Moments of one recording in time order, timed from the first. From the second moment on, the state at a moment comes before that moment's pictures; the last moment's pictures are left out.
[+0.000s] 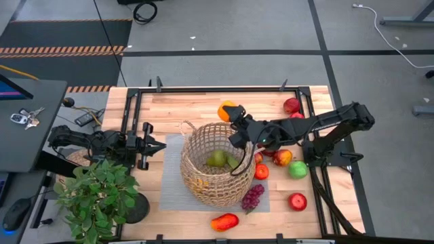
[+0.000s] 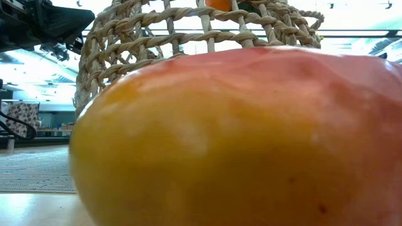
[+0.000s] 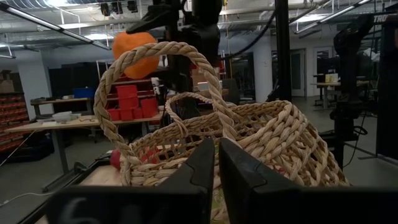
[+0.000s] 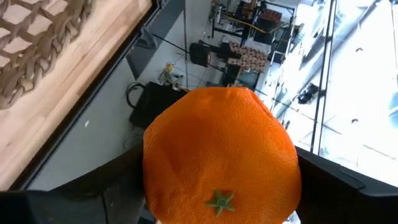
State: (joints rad) left arm -0.21 0.10 0.01 0.34 -0.18 0.12; right arm 0.20 1.48 1.31 -0.21 0.95 -1.50
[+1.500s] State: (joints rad) left arm -0.21 0.10 0.01 0.34 -0.18 0.12; right arm -0.06 1.53 1.32 -0.25 -0.27 0.32
